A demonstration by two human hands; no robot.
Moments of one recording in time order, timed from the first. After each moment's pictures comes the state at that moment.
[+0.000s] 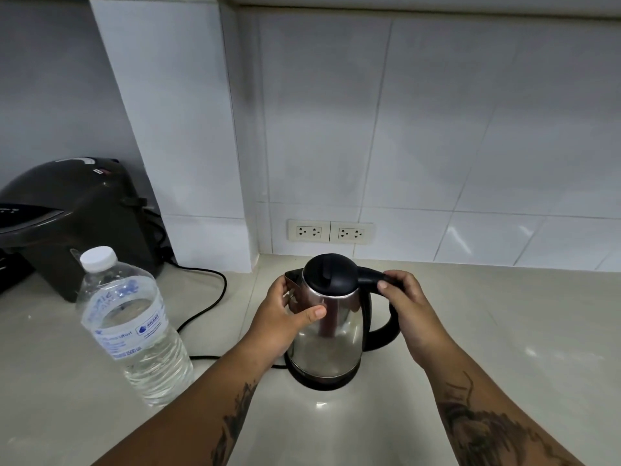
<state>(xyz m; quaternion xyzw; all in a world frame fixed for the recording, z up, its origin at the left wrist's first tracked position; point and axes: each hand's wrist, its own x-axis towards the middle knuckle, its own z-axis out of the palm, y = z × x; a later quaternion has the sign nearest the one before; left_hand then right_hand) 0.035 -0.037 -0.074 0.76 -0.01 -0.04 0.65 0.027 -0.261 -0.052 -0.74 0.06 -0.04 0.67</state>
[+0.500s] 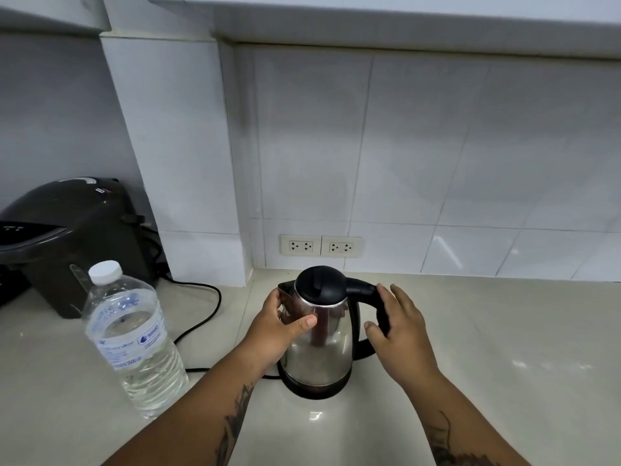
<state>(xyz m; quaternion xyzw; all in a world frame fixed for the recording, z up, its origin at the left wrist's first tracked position) 0.029 -0.038 -0.064 0.77 -0.02 -0.06 0.63 -0.005 -0.262 -0.062 -0.92 0.03 -0.15 0.36</state>
